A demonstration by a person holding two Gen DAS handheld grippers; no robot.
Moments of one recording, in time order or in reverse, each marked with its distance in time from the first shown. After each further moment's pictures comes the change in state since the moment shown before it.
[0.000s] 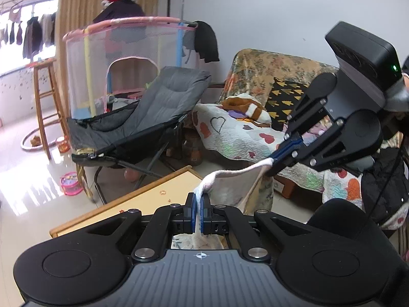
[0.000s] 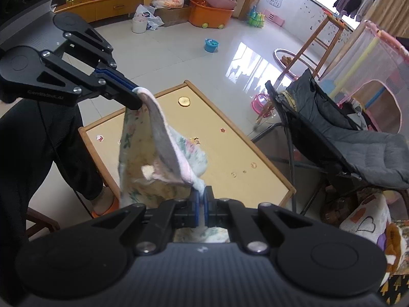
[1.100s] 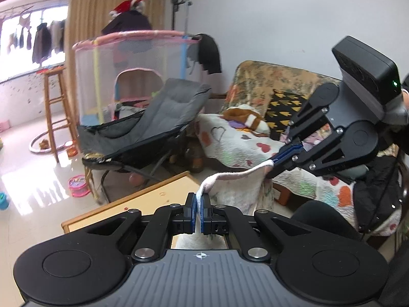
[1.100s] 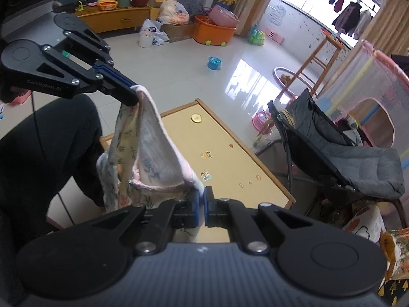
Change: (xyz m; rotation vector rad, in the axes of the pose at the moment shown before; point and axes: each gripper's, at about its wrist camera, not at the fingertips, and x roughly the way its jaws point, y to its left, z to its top) left arm -0.081 -0.042 -0.010 -0.053 -0.030 0.053; right arm -0.035 0.030 -0.002 -0.015 -0.073 -0.017
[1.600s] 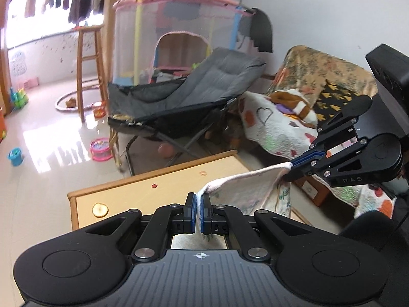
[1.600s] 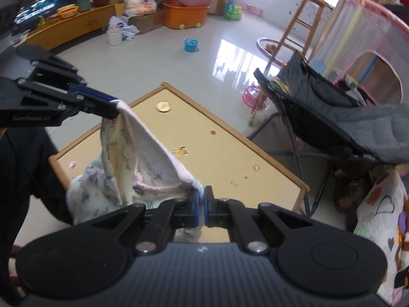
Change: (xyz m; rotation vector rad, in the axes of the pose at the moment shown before) left arm 0.138 0.088 -0.020 -0.160 0.113 0.121; right arm 0.133 -0.065 0.001 0.196 0.061 0.007
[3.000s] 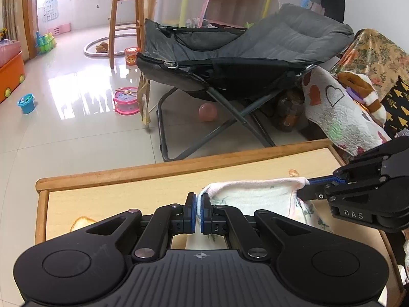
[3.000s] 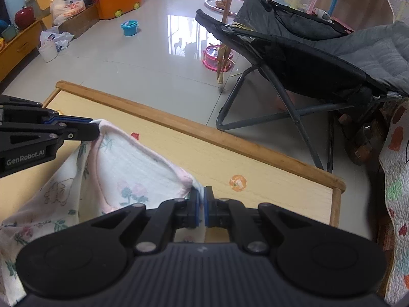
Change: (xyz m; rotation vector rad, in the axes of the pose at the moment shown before) left arm 0.302 0.115 0.017 -0.172 0.182 0.143; right arm 0.212 -0.080 0.020 0.320 0.108 -0.050
